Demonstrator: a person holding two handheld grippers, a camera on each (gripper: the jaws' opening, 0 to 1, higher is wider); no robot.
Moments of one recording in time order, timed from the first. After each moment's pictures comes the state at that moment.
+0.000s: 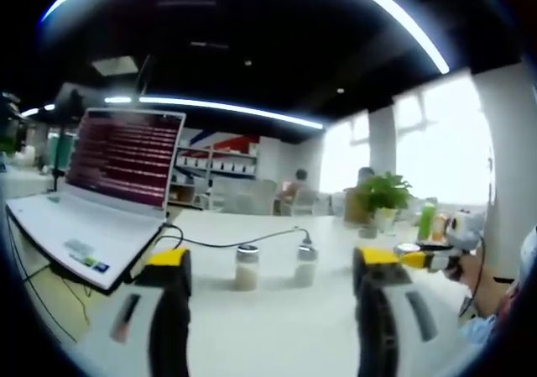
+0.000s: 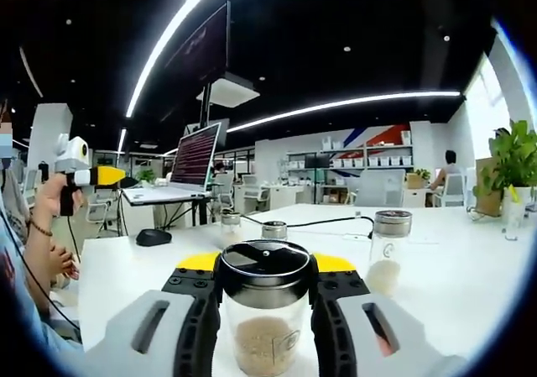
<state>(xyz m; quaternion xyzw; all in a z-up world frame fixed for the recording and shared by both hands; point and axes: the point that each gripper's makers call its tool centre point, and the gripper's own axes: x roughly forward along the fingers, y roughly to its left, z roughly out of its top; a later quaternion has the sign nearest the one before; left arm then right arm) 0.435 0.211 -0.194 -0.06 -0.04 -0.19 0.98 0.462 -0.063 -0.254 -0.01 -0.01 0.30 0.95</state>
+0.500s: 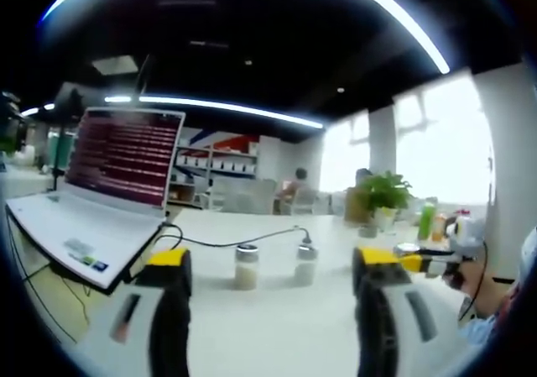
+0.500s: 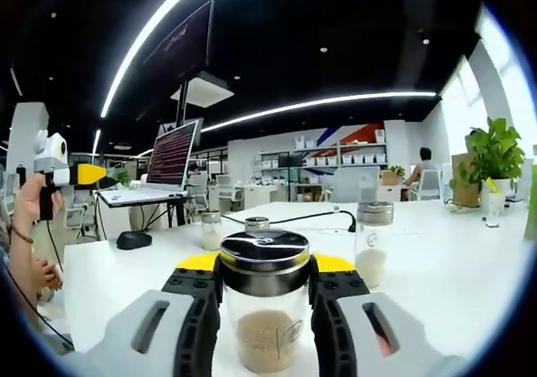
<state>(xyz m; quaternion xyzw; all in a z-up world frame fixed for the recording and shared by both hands) 0.436 0.210 -0.196 -0.06 -0.03 -0.19 0.98 0.462 -0.067 -0.262 0.01 -0.01 0.23 0.97</state>
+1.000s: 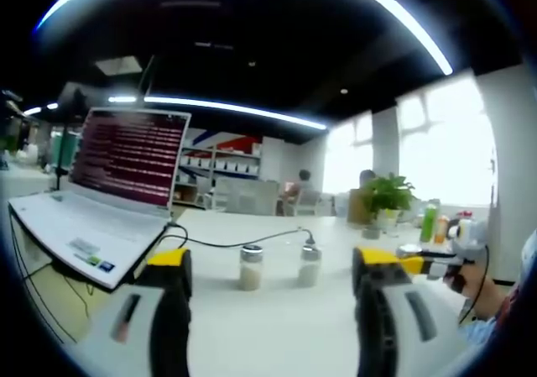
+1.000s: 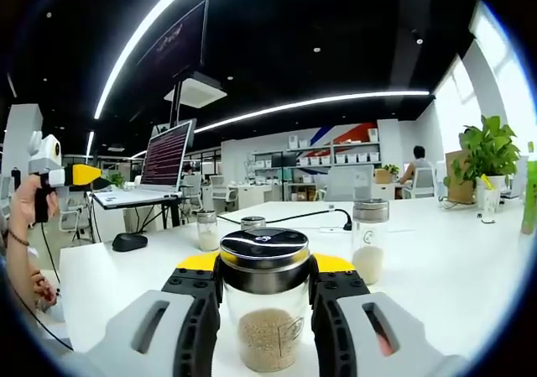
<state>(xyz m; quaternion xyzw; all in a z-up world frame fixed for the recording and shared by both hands) 0.434 0.218 -0.193 -0.07 -0.04 -0.18 0.98 0.463 -0.068 -0.262 0.02 0.00 0.22 0.98</state>
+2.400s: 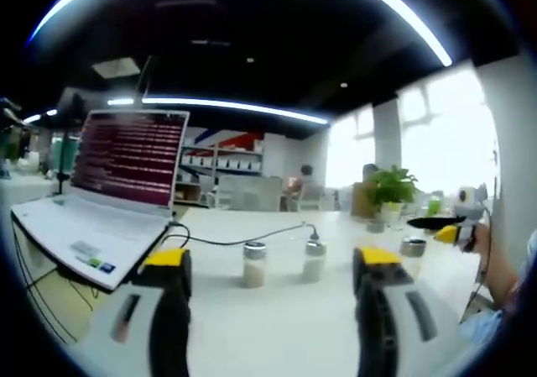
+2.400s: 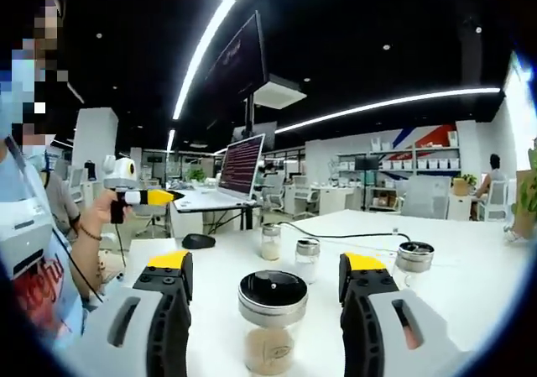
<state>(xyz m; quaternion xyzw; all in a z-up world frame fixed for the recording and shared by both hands) 0.438 0.214 -0.198 -0.05 -0.03 -0.18 0.98 0.442 -0.065 -0.226 -0.01 0.01 0.47 0.88</state>
